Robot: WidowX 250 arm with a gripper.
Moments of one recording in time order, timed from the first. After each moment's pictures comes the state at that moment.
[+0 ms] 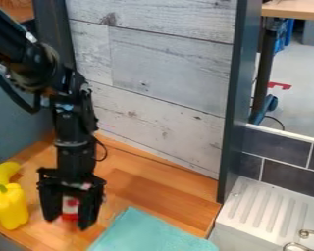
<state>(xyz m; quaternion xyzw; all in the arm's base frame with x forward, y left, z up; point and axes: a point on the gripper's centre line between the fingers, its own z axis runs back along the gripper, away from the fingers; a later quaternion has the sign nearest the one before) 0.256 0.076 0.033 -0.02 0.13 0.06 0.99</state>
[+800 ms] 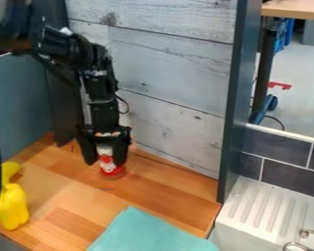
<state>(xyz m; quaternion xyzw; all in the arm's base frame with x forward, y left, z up) 0.381 0.114 0.038 -0.05 0.07 0.09 0.99</state>
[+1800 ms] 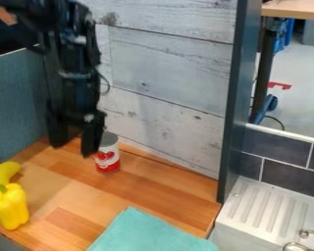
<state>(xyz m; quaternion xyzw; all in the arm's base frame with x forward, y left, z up) 0.312 0.109 0.104 0.03 0.07 0.02 1.00</state>
